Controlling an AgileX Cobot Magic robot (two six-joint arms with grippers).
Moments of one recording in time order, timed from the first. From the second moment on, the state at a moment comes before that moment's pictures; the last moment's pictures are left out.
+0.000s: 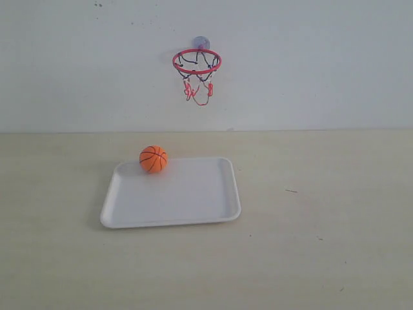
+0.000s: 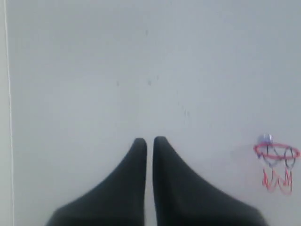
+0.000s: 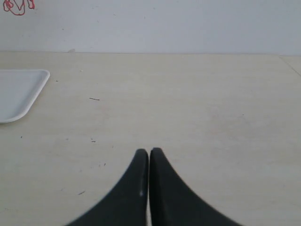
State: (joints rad) left arm 0.05 0.00 0.00 0.02 -0.29 0.01; right arm 0.07 0.00 0.00 -0.03 0.33 0.03
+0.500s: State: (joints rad) left arm 0.05 0.15 -0.32 0.02 -0.22 -0.02; right arm 0.07 0.00 0.00 -0.03 0.33 0.03
